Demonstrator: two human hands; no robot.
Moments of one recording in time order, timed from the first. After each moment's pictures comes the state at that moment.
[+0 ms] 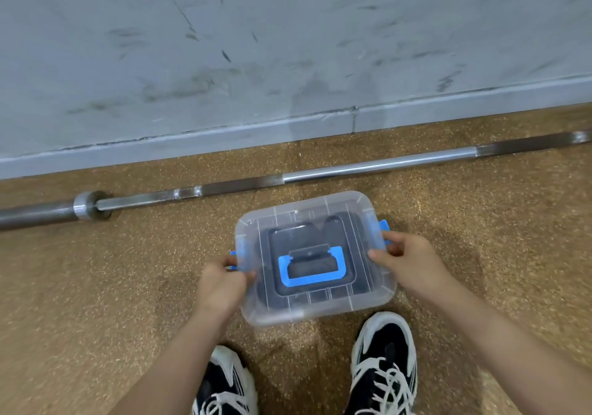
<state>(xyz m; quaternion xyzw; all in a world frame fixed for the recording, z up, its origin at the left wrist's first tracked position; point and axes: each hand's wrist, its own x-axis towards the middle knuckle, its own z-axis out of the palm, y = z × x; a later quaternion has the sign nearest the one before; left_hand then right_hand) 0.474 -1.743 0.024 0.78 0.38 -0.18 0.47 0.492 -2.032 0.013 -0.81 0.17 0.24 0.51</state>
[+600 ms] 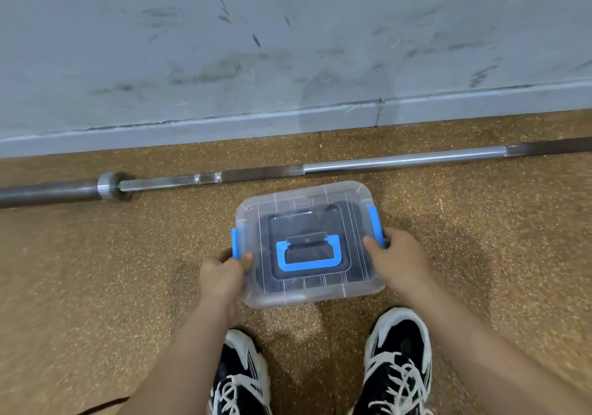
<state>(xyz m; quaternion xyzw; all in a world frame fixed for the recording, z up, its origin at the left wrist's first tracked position) 0.467 -1.714 0.001 0.66 0.50 -0.10 0.55 0.497 -1.976 0.005 -0.87 0.20 0.24 0.38</state>
